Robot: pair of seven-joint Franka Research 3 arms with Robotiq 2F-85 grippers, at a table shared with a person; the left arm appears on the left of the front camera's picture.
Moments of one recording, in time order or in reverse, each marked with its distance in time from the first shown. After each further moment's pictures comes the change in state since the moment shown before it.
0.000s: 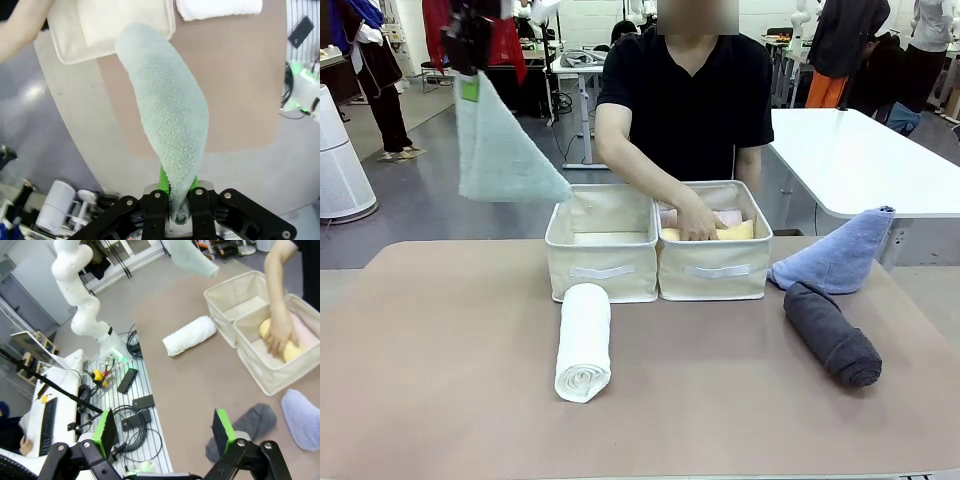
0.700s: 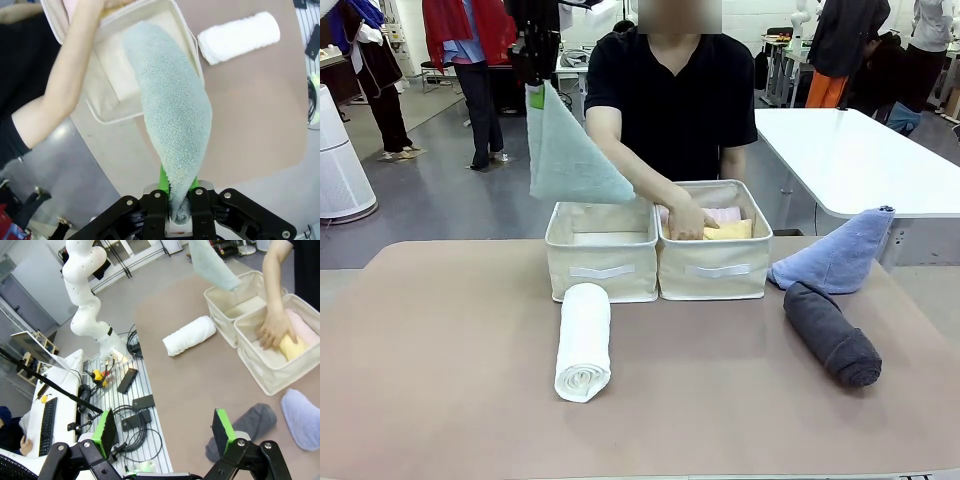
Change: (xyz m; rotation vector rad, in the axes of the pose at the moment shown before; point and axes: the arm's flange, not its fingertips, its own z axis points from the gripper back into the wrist) left arm 0.059 0.032 -0.003 0.077 -0.153 -0.167; right arm 0.000 0.000 0.000 0.000 0.000 0.000
